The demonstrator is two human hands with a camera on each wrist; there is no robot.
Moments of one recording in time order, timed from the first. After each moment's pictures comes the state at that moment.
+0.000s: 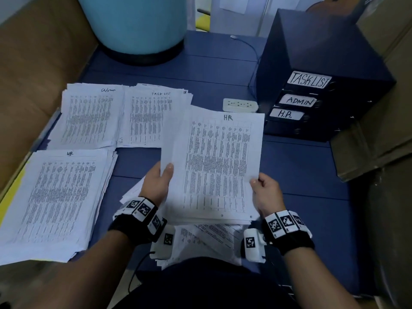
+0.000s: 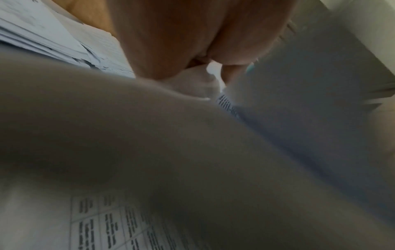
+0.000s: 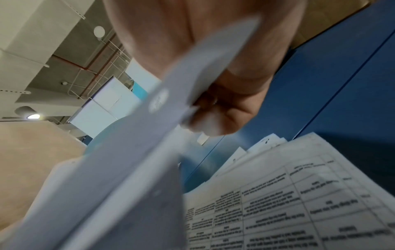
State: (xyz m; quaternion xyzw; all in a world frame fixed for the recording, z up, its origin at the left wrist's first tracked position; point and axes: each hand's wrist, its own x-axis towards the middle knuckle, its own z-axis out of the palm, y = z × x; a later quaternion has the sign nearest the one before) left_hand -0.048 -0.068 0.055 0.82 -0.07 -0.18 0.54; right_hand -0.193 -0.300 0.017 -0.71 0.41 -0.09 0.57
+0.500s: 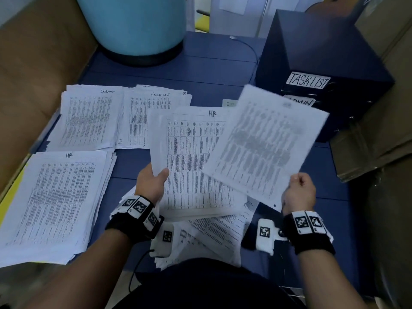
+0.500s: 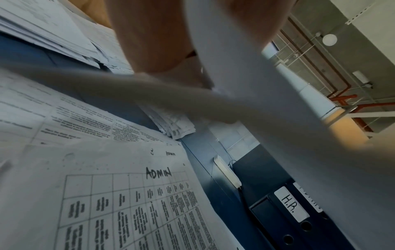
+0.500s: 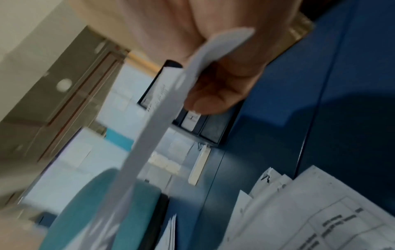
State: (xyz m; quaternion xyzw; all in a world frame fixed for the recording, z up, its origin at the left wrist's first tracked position) left_hand -0.035 -0.067 0.050 0.83 -0.01 -0.16 0.53; right_hand -0.214 -0.341 0.031 -0.59 0.57 -0.27 0.50
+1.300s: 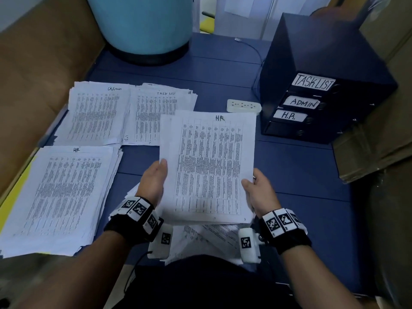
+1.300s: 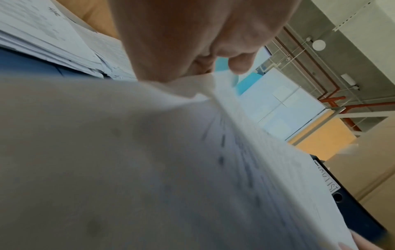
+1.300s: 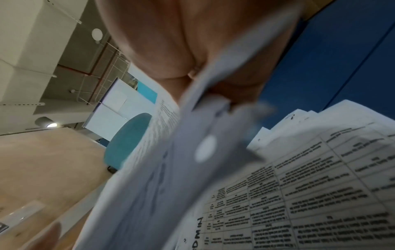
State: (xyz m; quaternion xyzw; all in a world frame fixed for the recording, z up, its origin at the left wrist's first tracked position) left_hand -0.045 -0.048 0.059 0.82 -0.05 -0.20 0.53; right_hand -0.181 -0.269 0.041 -0.67 0.37 -0.06 0.63
